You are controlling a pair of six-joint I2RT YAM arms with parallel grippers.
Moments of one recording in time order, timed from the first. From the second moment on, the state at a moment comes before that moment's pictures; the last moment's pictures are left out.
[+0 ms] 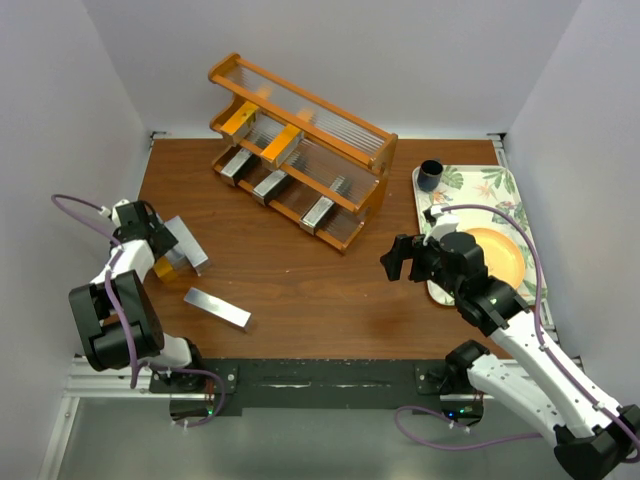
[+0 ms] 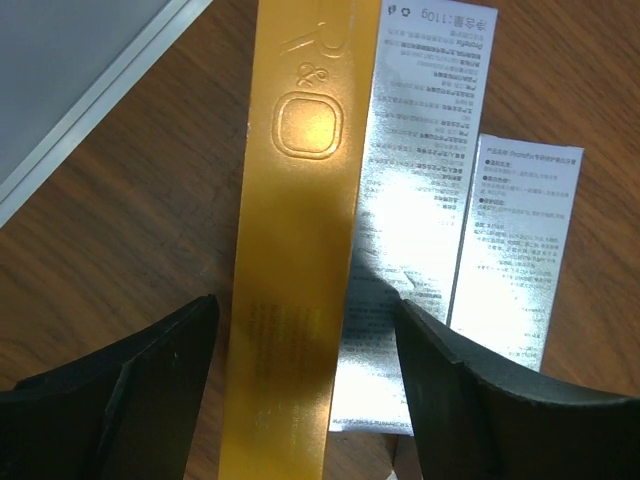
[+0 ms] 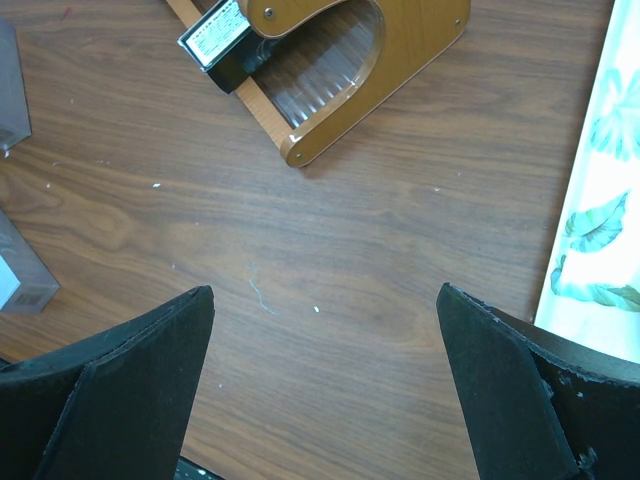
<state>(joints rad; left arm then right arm) 0.37 1.43 0.75 -0.20 -0.20 -0.37 0.55 0.71 0.70 -0.47 0.09 0.37</state>
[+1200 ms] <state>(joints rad) 0.41 1.50 0.75 -0.26 -0.29 -0.40 0.55 0.71 0.69 -0.47 0.08 0.37</state>
